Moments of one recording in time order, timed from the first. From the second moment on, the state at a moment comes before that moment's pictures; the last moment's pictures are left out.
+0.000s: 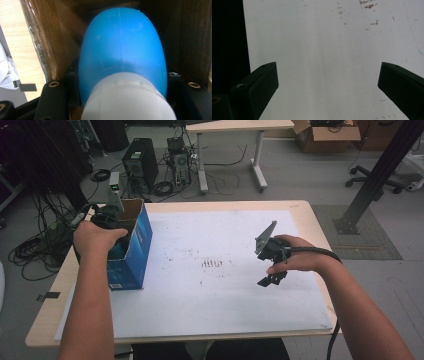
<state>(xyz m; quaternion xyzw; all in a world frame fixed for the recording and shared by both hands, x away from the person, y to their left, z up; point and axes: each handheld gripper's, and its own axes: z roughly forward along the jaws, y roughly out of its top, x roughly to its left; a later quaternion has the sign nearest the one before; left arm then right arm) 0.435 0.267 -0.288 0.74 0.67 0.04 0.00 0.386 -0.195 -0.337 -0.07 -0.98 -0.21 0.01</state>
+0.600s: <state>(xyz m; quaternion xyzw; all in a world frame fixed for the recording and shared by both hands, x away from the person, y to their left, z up) 0.432 0.266 -0.282 0.74 0.67 0.05 0.01 0.385 -0.194 -0.339 -0.07 -0.97 -0.21 0.01</state>
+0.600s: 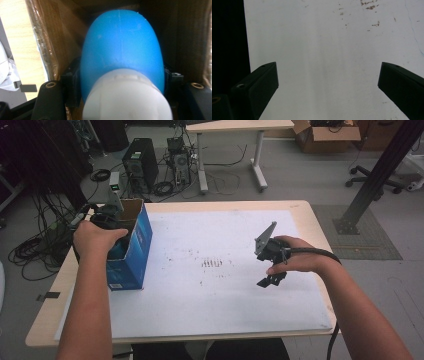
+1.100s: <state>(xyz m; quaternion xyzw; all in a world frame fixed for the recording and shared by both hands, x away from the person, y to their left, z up) 0.427 0.260 -0.269 0.74 0.67 0.07 0.00 0.382 -0.196 -0.338 -0.07 -0.97 -0.22 0.01</state>
